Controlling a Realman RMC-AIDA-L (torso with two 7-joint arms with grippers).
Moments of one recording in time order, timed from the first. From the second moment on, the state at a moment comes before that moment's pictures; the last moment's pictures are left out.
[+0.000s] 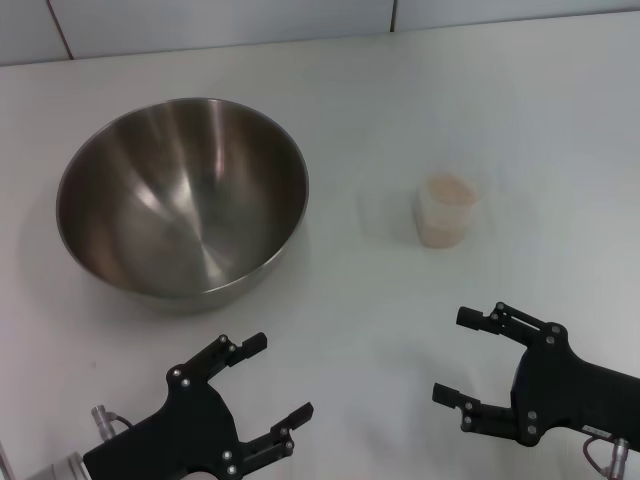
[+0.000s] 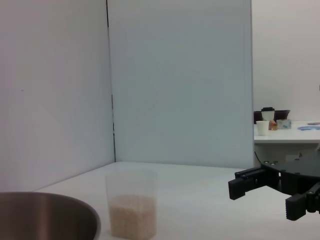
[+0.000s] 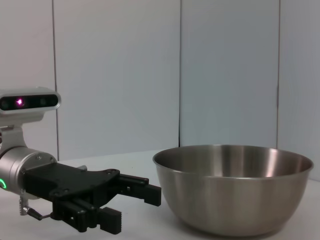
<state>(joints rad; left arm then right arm) -0.21 -2.07 2.18 0.23 0.39 1.45 -0.33 0.18 2.05 -0.76 -0.20 -1.73 -1.68 0.46</state>
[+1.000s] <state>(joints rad) -0.04 -1.96 1.61 1.09 0.77 1.24 -1.21 0.19 2.06 -0.76 -0.20 -1.73 -1.68 0.46</state>
